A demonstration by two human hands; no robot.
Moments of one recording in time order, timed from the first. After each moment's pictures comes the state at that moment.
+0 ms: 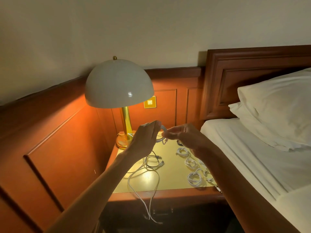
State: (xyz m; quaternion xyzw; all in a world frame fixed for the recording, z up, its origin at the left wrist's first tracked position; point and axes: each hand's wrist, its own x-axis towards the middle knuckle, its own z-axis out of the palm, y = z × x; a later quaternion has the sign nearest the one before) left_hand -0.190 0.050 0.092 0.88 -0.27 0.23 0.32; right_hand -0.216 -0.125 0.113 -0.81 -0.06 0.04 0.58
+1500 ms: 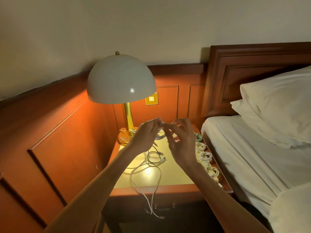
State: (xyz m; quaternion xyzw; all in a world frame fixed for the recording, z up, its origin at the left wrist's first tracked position) left_hand -0.186 0.057 0.092 0.87 -0.24 0.13 0.42; right_hand -0.212 -0.084 0.051 -0.74 -0.20 -0.50 0.40
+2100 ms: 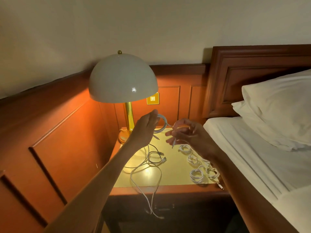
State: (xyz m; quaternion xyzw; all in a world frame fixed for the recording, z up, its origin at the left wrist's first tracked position) left_hand -0.188 0.056 0.104 0.81 -0.19 0.12 0.54; right_hand -0.215 -0.134 0.087 -0.71 -0.19 0.00 0.67
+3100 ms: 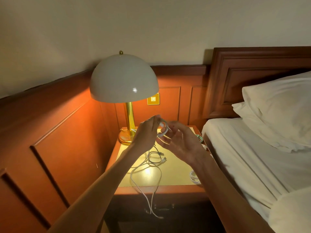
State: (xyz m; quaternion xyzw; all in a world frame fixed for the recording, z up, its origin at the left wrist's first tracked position) left_hand -0.181 0.057 0.088 0.87 -0.18 0.20 0.41; right_hand -0.211 -0.090 0.082 -0.42 -0.08 0.18 0.89
